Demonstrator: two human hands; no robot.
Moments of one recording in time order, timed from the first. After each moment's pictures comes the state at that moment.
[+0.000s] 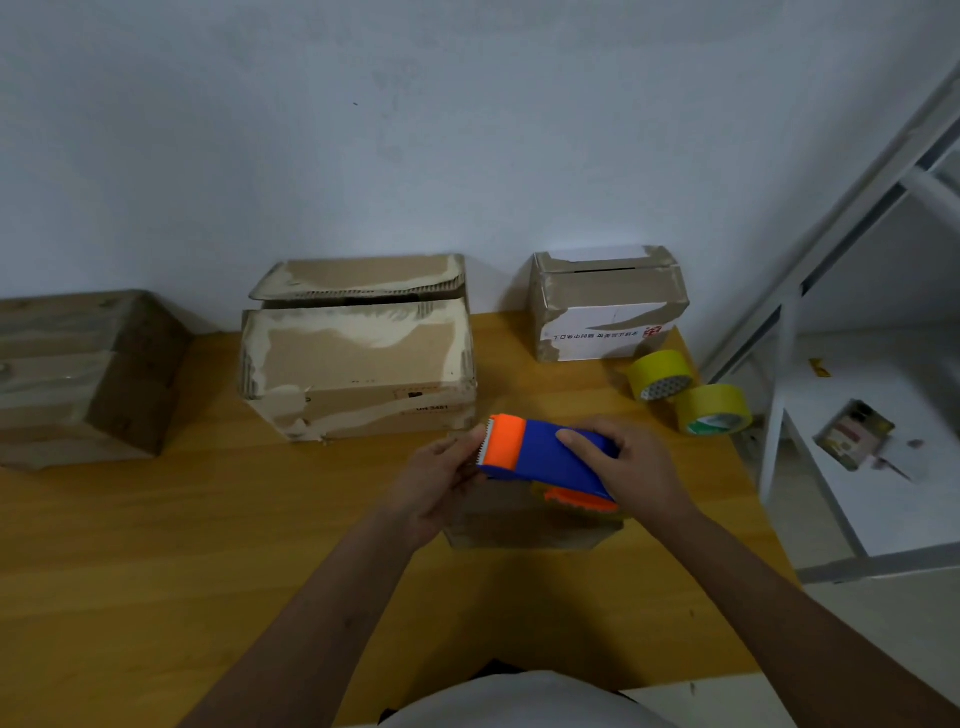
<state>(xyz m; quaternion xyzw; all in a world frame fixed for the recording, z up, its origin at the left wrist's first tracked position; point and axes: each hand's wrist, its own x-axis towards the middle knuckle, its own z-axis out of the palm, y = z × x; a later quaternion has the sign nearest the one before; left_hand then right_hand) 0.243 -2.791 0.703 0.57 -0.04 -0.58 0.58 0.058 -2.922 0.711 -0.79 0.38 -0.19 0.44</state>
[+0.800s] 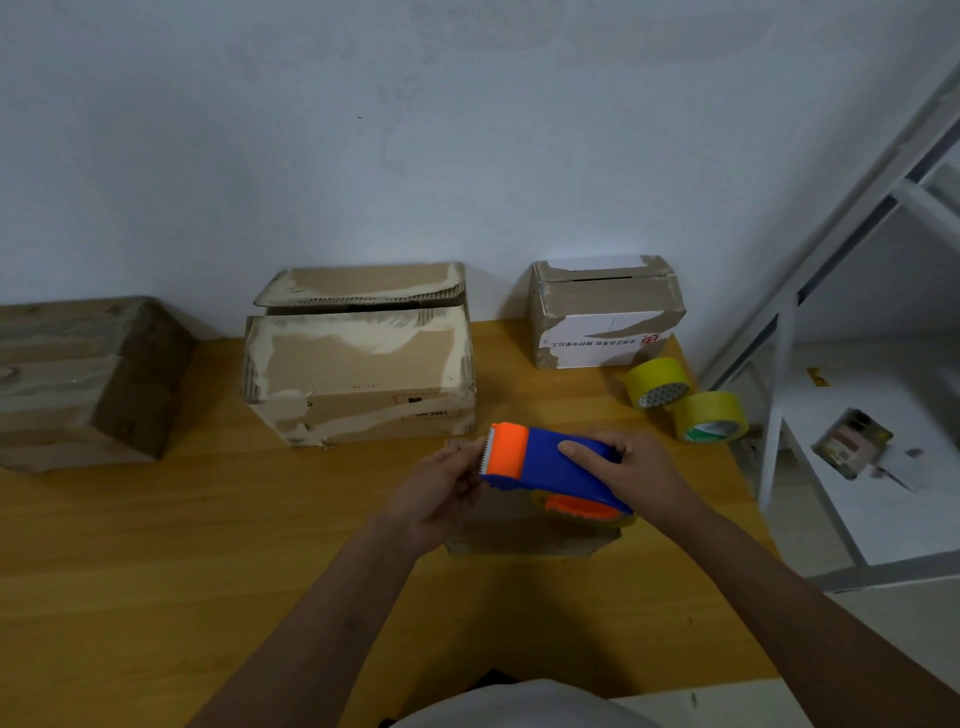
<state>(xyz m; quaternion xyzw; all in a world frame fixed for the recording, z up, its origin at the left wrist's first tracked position) 0.239 -2.790 0.697 0.54 -0.02 -0.60 0.58 0.048 -2.930 0.718 -0.77 0.38 -0.11 0.50</state>
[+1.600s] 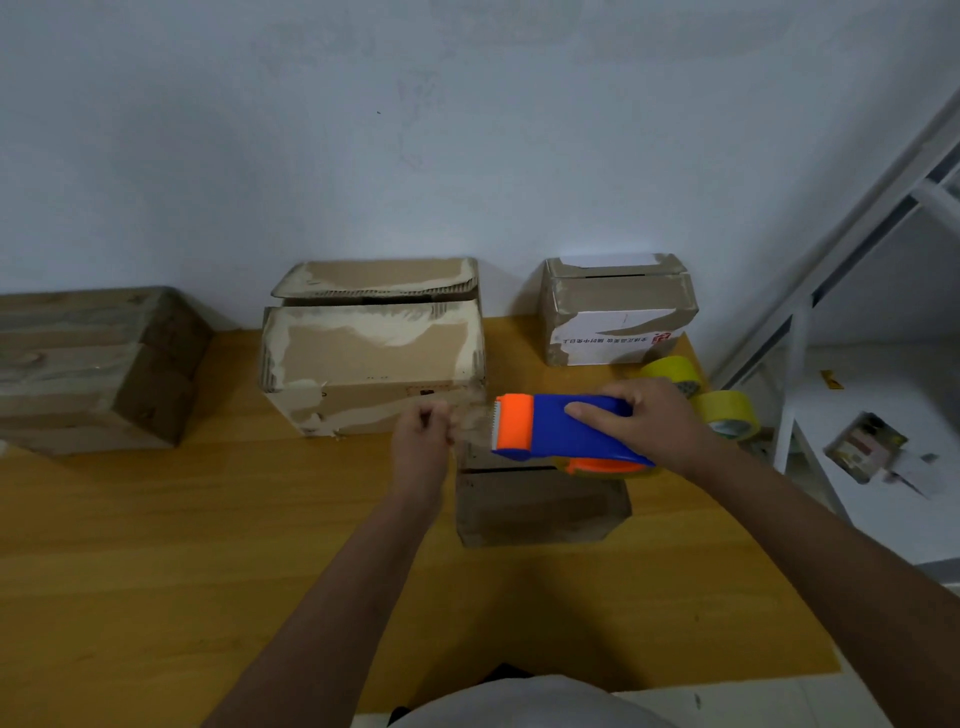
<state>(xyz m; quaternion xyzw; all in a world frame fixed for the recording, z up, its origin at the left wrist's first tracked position) 0.250 -2.792 0.704 0.73 -0.12 -0.28 0.61 0.066 -2.960 0.757 -0.88 0.30 -0.11 0.36</state>
